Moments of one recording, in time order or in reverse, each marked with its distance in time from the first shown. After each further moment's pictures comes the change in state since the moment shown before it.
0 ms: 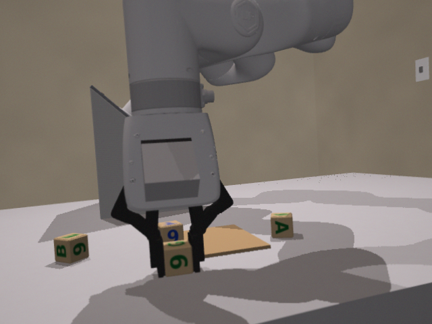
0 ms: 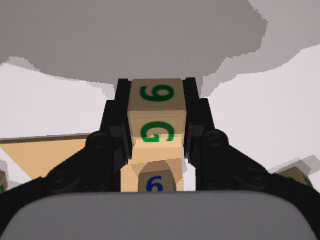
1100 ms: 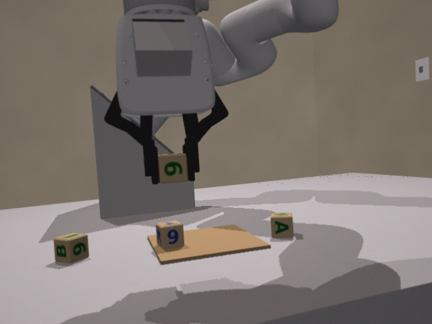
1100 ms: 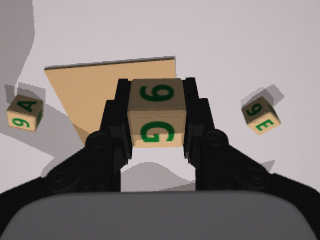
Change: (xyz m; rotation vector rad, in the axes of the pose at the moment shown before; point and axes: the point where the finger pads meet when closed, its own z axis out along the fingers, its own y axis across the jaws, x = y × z) arm -0.001 -0.001 -0.098 0.002 -0.003 -0.001
